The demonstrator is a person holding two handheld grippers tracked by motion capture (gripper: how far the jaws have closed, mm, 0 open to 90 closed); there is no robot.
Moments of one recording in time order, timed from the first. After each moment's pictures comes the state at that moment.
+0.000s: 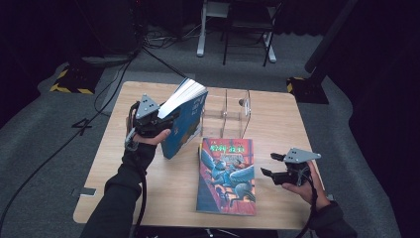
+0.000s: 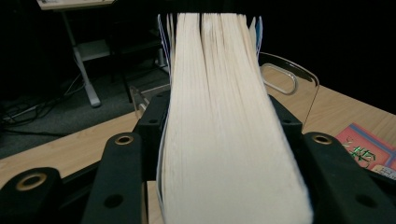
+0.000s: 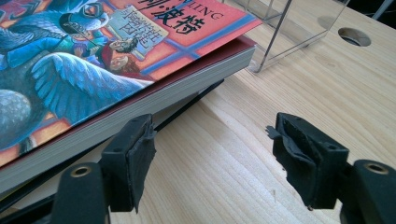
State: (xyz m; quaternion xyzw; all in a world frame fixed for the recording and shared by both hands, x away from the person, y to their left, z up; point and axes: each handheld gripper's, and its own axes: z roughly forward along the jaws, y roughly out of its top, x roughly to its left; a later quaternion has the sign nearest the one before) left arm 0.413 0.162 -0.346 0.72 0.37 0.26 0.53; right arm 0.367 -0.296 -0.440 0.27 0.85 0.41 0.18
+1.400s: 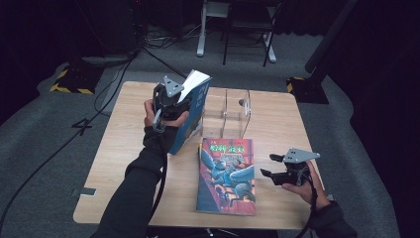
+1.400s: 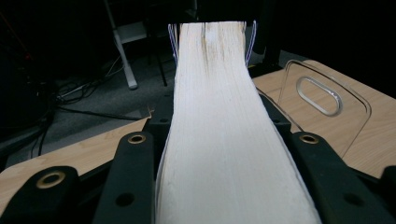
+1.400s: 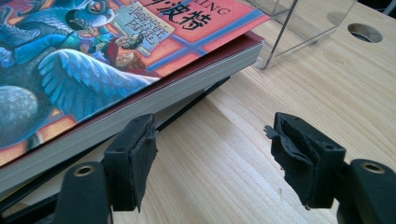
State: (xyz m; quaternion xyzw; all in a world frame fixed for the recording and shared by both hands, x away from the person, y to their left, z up) left arm 0.446 0.108 -0.312 0.72 0.43 0.31 0.45; right arm 0.367 -0.295 -0.441 0.27 0.85 0.41 0.17
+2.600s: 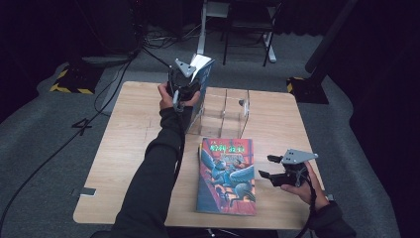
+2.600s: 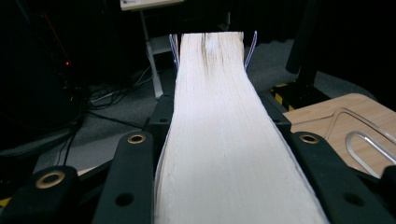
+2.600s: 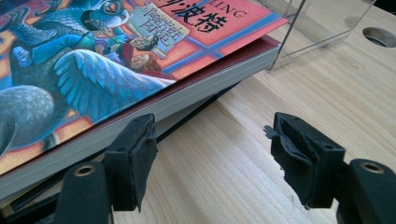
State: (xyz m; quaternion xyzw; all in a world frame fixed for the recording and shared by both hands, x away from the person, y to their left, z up) left arm 0.500 0.077 -0.306 0.67 0.47 0.36 0.45; right arm 0.366 -0.291 -0.442 0.26 0.86 0.41 0.16
